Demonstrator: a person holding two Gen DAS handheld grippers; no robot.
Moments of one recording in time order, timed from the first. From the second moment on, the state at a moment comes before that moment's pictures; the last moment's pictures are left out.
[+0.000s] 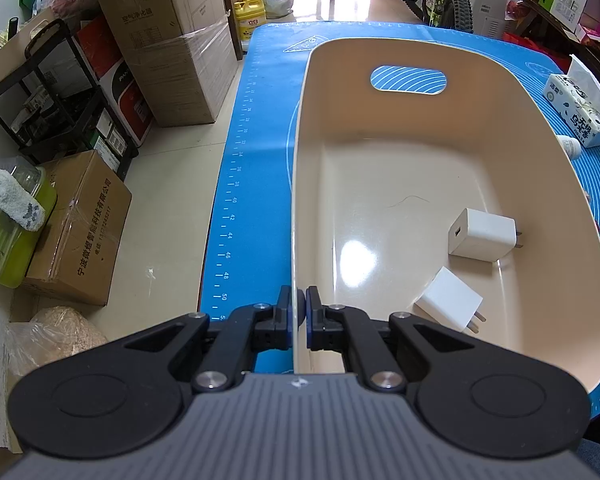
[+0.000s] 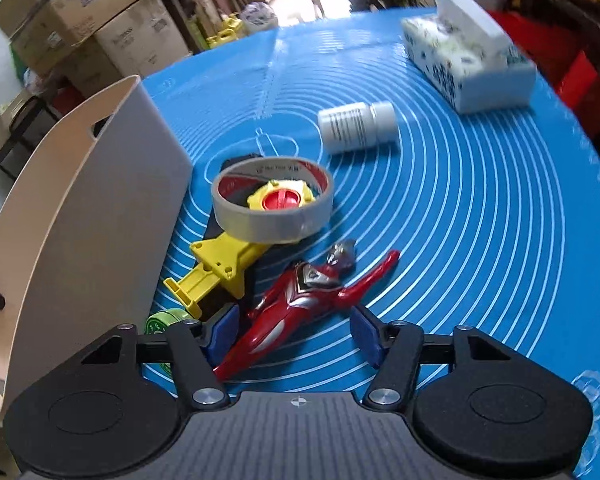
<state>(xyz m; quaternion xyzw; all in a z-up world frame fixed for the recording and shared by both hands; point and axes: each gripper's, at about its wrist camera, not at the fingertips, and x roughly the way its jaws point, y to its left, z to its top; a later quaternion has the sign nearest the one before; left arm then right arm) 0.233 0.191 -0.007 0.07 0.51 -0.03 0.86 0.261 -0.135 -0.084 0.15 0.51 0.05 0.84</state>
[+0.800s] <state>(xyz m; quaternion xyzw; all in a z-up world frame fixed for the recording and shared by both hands) 0.230 0.191 -0.007 0.07 0.51 -0.03 0.86 0.246 -0.152 -0.066 0.12 0.47 0.03 0.87</state>
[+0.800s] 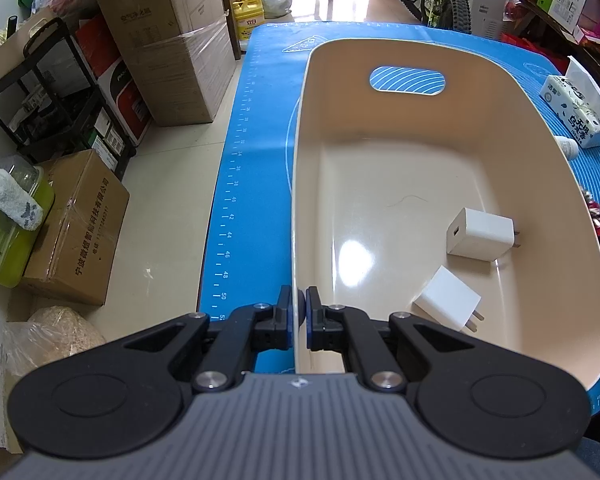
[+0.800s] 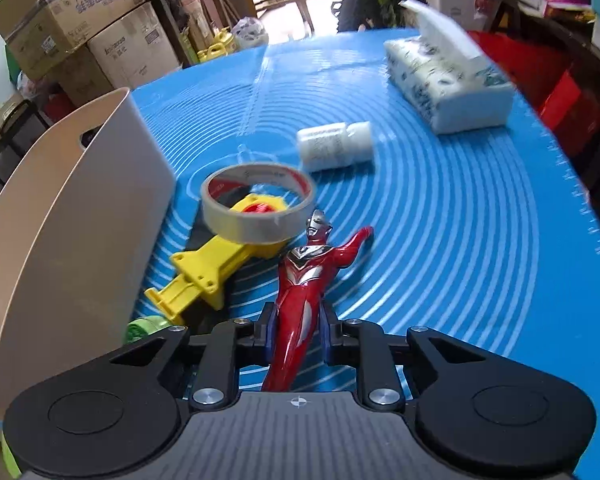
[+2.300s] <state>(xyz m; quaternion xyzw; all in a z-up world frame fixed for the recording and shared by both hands) 0.232 0.190 -0.007 0.08 0.51 -0.03 0.86 0.279 0.034 0.009 0.01 0.39 0.23 0.89</state>
